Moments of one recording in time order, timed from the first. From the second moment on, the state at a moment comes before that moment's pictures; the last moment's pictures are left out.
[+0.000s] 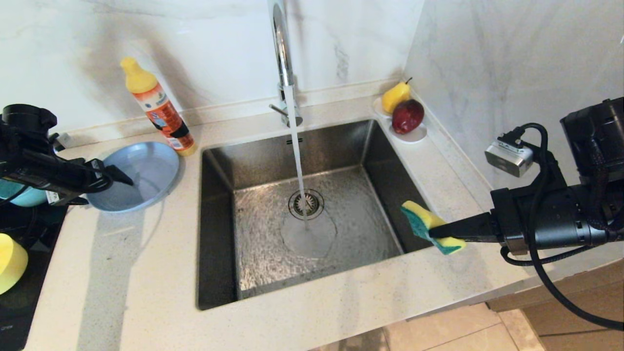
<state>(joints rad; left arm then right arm) 0.42 2.13 -1.88 0.52 -0.21 -0.21 0.37 1.48 -1.13 0.26 0.64 0.44</state>
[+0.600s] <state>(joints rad) 0.42 2.13 -1.88 0.50 -0.24 -0.22 0.37 1.47 -1.13 0.26 0.64 0.44</state>
